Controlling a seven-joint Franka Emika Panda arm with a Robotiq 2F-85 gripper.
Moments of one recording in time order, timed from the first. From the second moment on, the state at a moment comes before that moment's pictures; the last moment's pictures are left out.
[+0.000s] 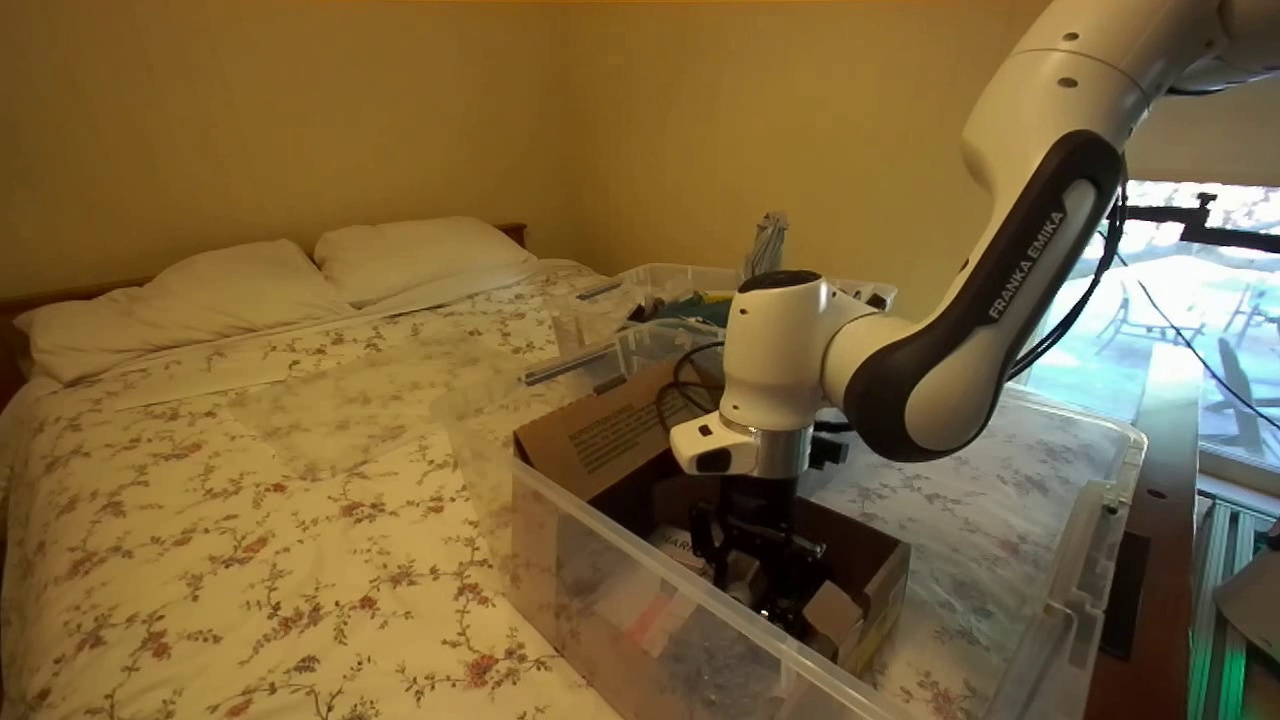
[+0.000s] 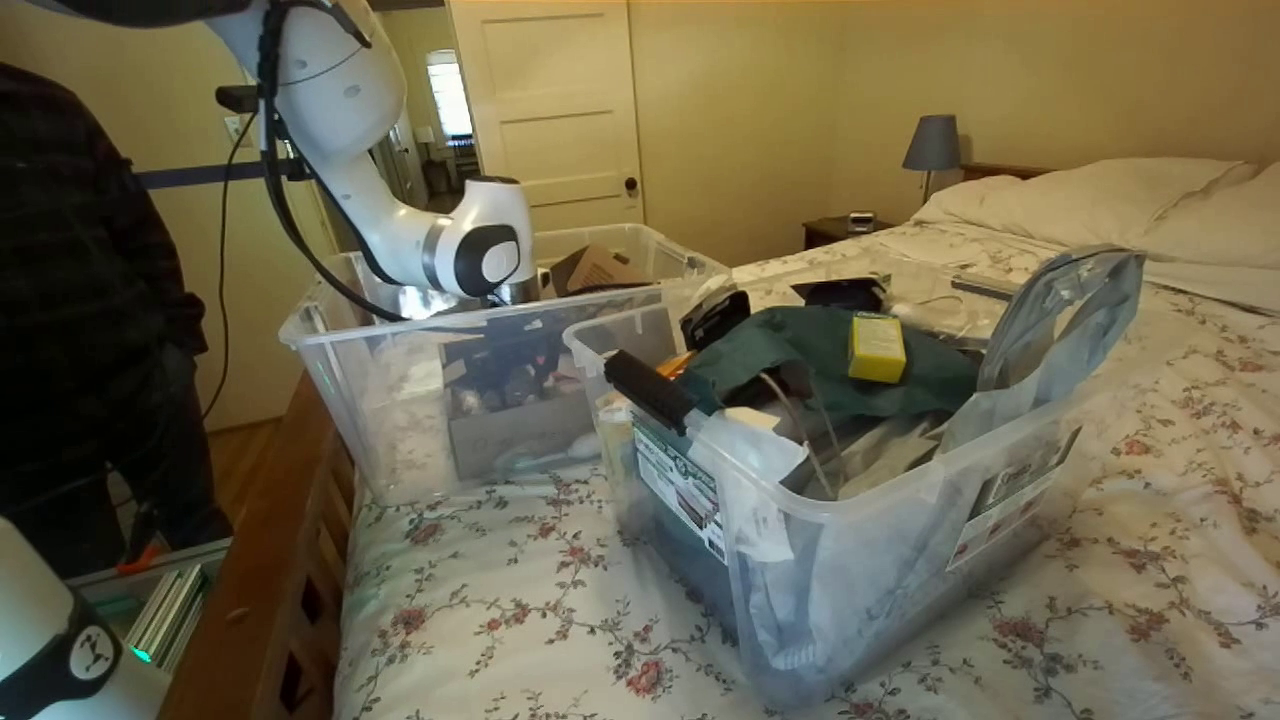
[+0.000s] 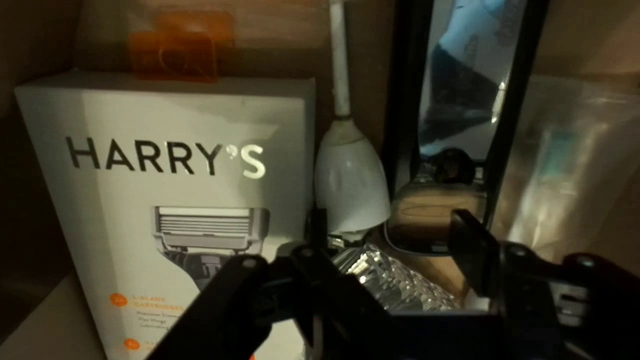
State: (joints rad) arm 0.28 0.54 0.45 -2.12 -0.23 2.63 -0.91
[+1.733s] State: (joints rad) arm 0.34 0.47 0.38 -2.13 -0.29 2.52 -0.85
